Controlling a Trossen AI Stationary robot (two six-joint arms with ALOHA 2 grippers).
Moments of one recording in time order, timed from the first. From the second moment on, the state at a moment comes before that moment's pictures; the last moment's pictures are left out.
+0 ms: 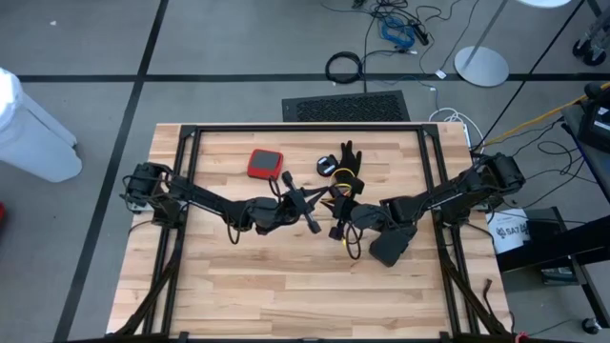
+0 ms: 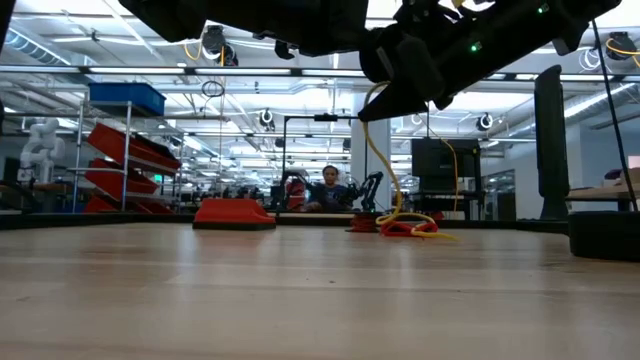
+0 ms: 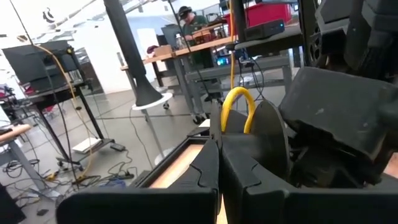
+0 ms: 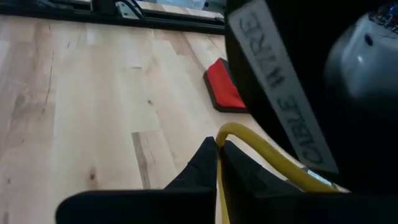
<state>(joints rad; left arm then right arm) -0.18 1.76 0.97 0.87 -0.67 0.30 0.22 1.51 0.73 0.31 0.66 0.07</state>
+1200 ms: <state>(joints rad) -0.09 1.76 0.97 0.94 -0.75 0.31 0.27 1.46 0.73 0.40 0.25 -0.15</state>
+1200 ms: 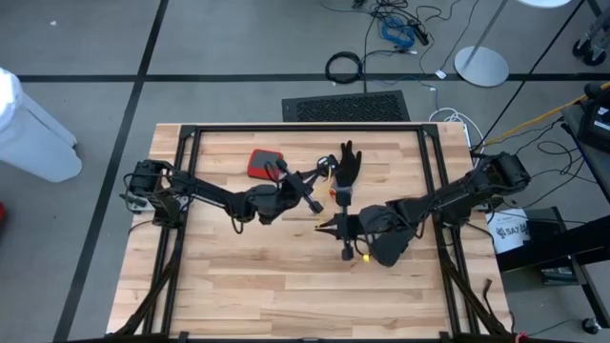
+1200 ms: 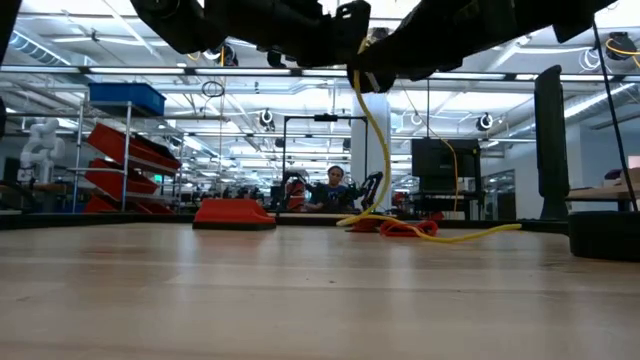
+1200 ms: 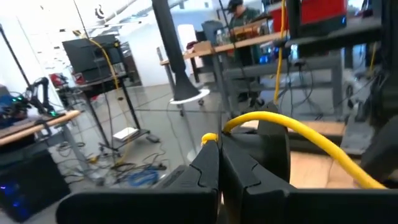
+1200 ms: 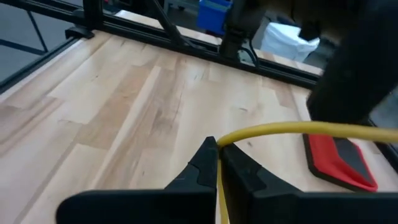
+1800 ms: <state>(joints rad) -0.09 1.76 0.97 1.09 -0.69 0.23 0.17 1.46 0.73 0.35 0.26 -0.15</state>
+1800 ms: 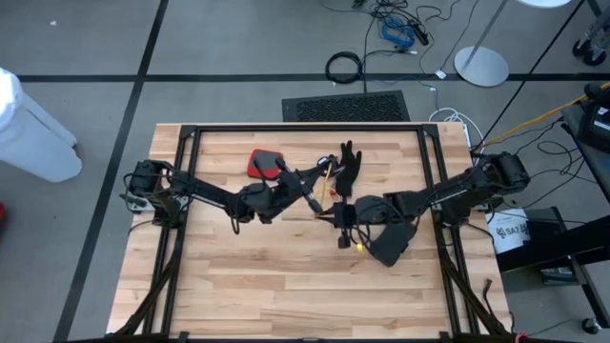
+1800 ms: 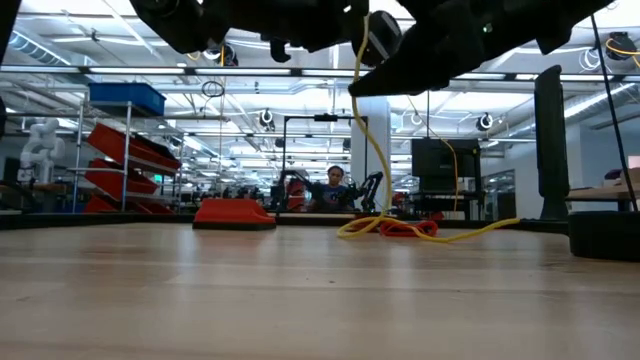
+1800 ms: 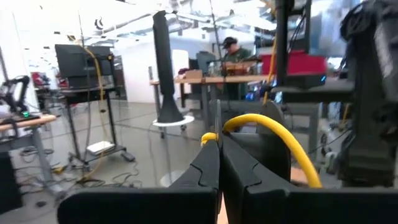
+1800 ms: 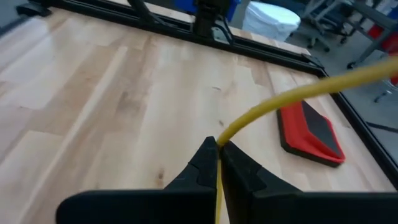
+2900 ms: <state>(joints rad) -0.21 1.52 0.97 0.43 -0.55 0.17 0.08 1.46 0.73 0.10 0.29 -0.13</state>
